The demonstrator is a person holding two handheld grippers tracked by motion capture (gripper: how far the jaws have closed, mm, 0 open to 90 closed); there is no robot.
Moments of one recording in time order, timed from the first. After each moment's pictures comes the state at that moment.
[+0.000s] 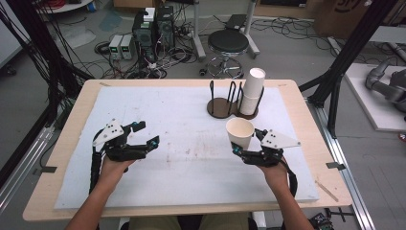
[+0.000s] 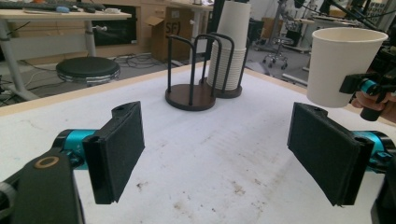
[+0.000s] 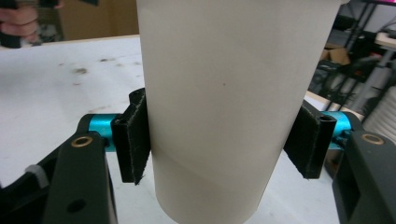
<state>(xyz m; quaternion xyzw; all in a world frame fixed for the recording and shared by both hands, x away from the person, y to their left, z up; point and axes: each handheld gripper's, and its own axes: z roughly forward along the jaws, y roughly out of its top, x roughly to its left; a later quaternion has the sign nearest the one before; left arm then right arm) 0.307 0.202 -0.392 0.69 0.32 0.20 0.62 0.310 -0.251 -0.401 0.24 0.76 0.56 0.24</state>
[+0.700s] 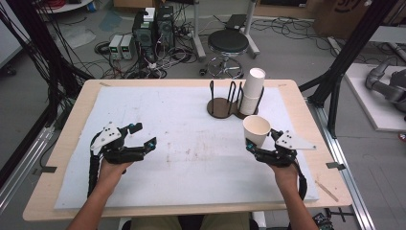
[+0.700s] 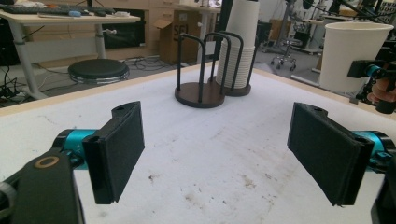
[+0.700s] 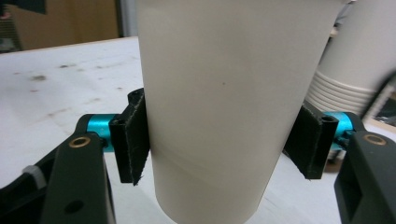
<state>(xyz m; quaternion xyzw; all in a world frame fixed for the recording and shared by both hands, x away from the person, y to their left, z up) 0.304 0.207 -0.401 0.69 0.32 0.21 0.62 0.307 -0.286 -0.406 0.30 0.73 0.55 0.28</state>
